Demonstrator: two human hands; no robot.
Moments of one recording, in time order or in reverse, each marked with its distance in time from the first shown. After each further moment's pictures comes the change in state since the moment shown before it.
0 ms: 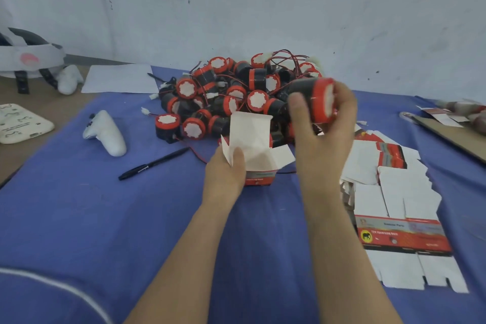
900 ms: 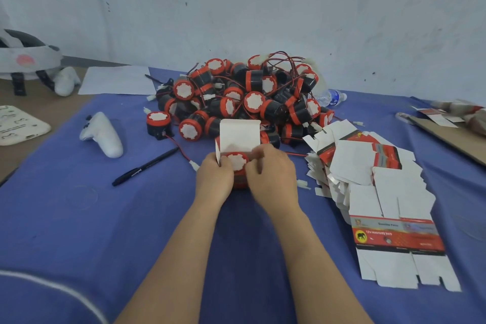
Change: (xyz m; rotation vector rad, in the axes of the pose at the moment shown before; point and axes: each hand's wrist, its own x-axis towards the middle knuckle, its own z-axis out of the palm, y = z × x) left_hand 0.003 -0.002 -0.006 -0.038 -0.013 -0.103; right_hand -0.038 0.059 0.012 -0.692 -0.560 0.078
